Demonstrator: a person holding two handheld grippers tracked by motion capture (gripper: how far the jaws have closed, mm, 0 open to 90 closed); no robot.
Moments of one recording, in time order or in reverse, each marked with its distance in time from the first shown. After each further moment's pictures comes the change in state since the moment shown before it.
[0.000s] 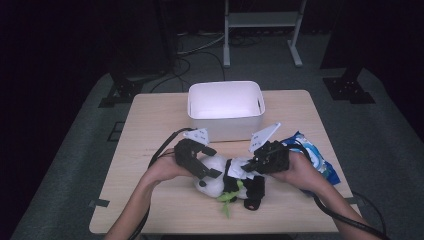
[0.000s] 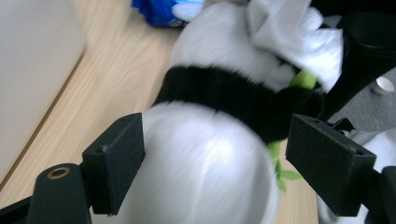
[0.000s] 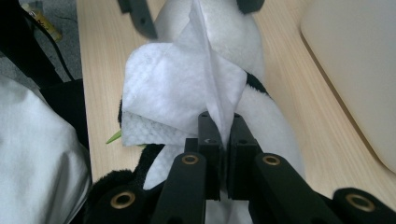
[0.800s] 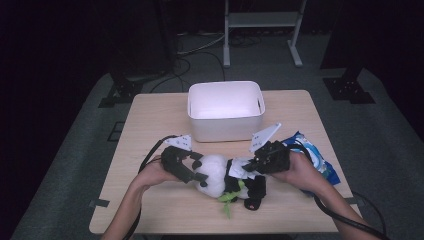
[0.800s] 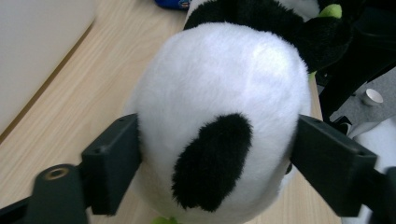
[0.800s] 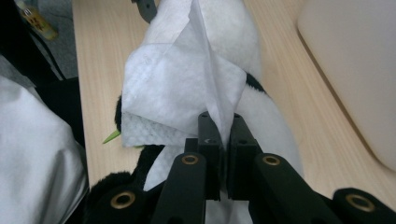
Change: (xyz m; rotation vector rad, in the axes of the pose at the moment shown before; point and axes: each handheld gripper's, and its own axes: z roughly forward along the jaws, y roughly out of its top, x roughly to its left) left arm 0.020 -0.051 -0.001 -0.077 -0.039 -0.016; right arm -0.001 0.001 0.001 0.014 -0.015 -0.004
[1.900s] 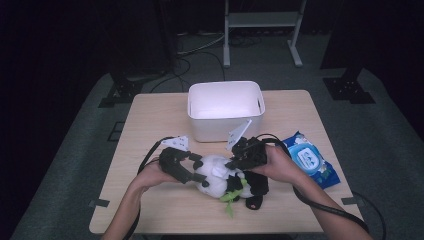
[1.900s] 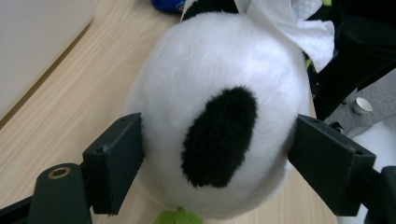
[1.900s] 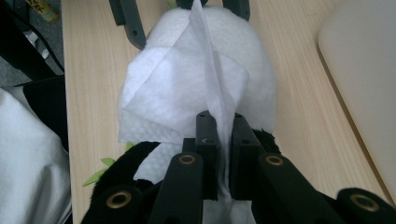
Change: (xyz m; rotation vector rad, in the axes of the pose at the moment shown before) left arm 0.003 -0.012 -0.002 -0.038 -0.026 -0.013; right arm -0.005 0.037 0.040 0.066 0.037 -0.046
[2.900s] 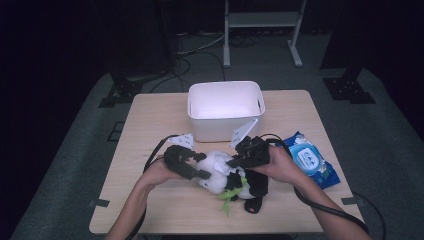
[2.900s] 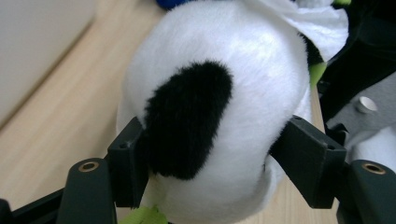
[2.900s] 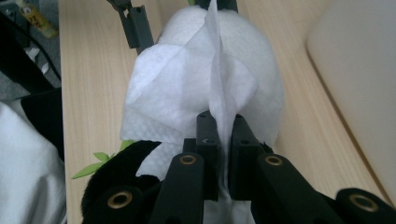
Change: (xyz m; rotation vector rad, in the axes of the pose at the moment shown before) left arm 0.000 0.018 0.004 0.014 0.026 -0.013; right arm -0.004 -0.009 -0.004 -0.070 -0.016 0.033
